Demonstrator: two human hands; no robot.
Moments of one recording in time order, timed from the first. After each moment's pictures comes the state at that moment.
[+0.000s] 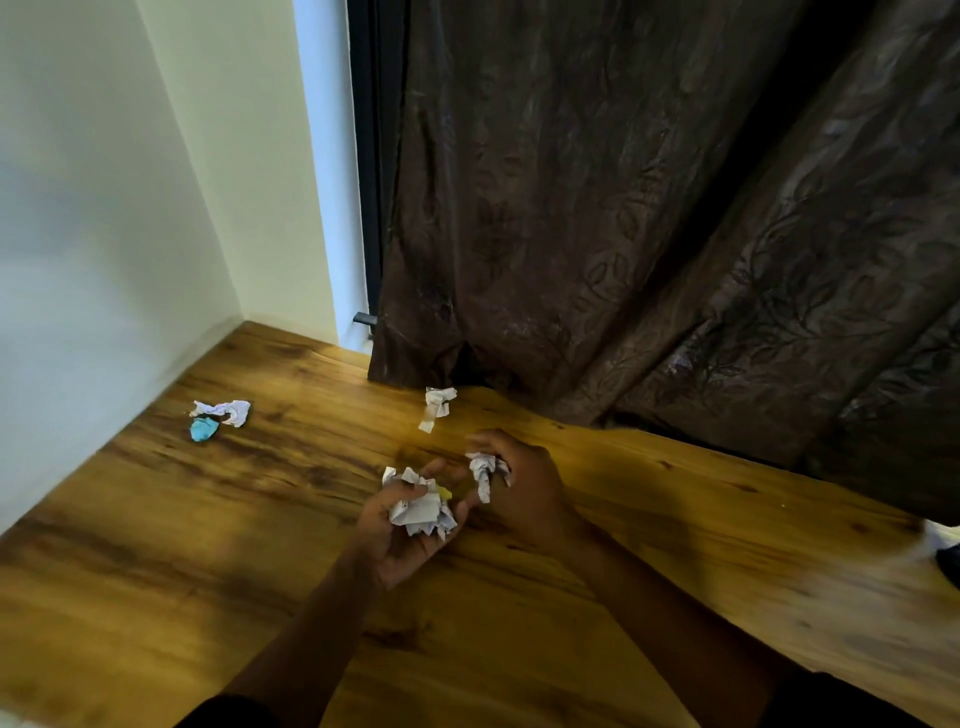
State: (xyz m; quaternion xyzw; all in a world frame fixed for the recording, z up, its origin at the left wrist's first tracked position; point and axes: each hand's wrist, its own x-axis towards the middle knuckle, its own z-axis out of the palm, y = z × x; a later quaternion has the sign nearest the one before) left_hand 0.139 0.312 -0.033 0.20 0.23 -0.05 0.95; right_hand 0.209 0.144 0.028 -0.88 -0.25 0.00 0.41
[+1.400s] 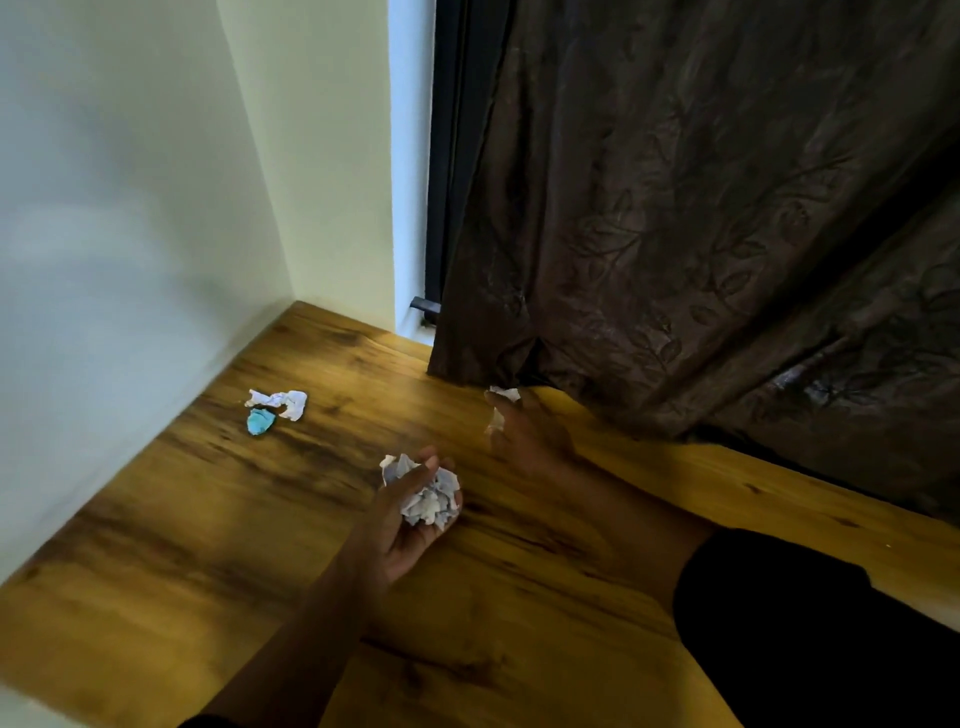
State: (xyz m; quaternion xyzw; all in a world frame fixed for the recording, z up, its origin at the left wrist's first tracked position) left_hand 0.149 0.403 -0.046 0.30 0.23 -0.04 0.93; right_hand 0.315 0.253 -0.026 -0.96 -0.23 0.11 0.11
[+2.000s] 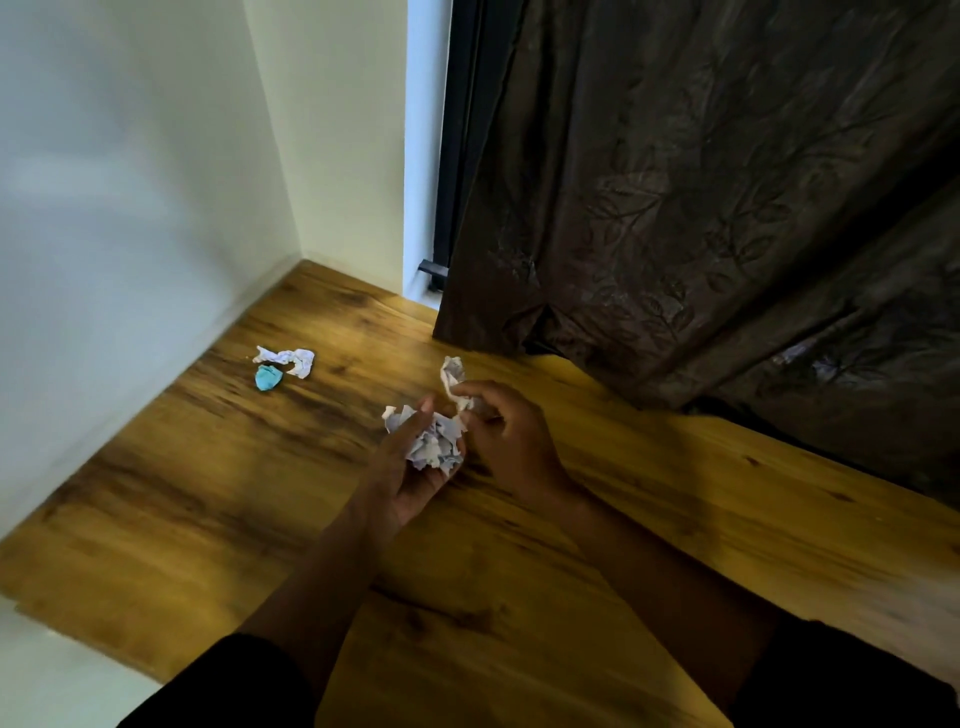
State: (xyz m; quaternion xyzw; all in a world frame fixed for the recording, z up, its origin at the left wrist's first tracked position) left_hand 0.153 0.405 -0.032 0.26 0.19 -0.03 0.95; right_hand 0.219 0.263 0.007 -0.83 -0.28 0.01 0.48
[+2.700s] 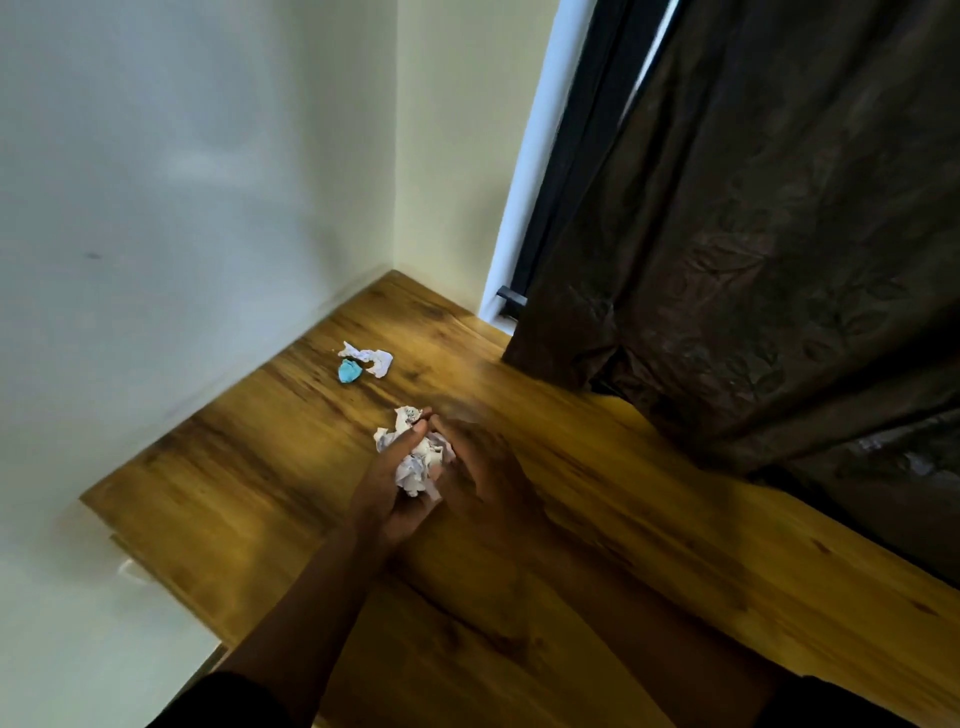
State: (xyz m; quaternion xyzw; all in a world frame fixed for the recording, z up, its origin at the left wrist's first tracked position) left_hand 0.105 0.460 -0.048 0.18 0.20 0.05 0.96; right_hand 0.173 0.321 -0.008 -0.83 -0.45 0.08 0.31
